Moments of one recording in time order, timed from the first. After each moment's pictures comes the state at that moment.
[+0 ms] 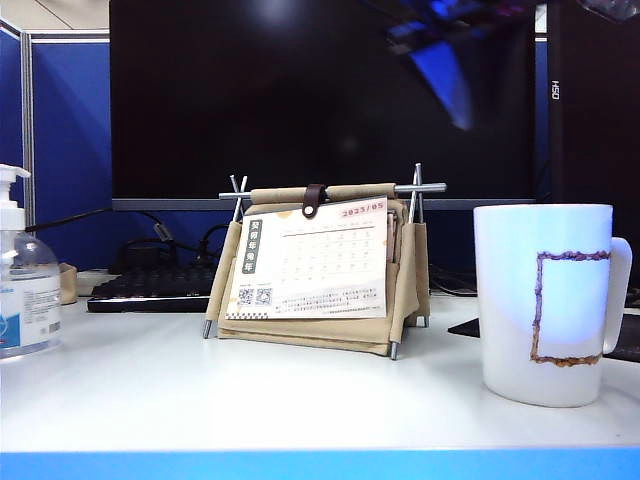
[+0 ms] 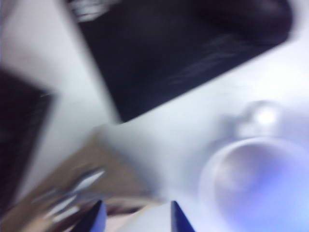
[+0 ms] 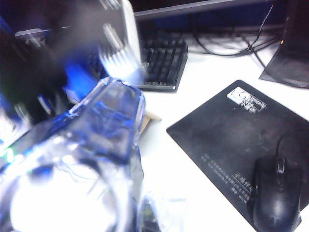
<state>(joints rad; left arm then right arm) -0.97 2.28 2.57 -1.30 -0.13 0.28 0.21 0.52 0.93 -0.84 -0.17 0.18</state>
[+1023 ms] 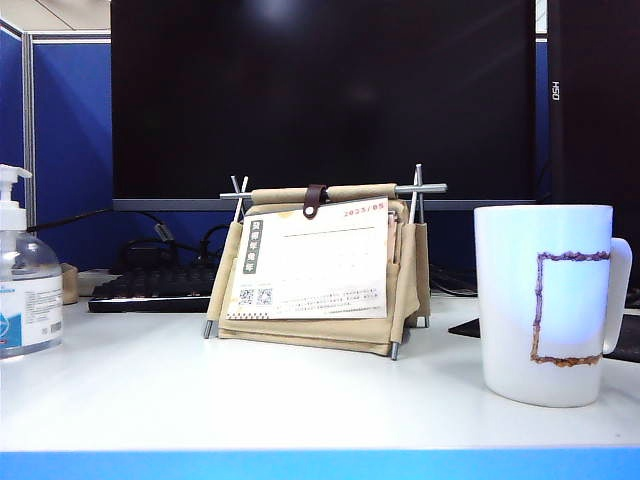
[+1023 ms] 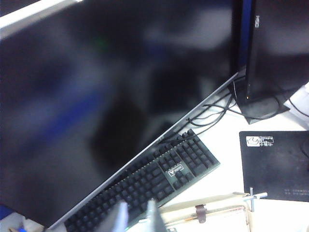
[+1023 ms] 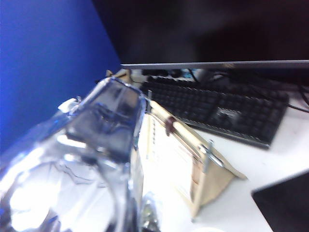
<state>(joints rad) -0.72 1.68 2.56 -1.24 -0.22 0.17 0.21 0.65 0.93 -0.52 -0.51 0.18</state>
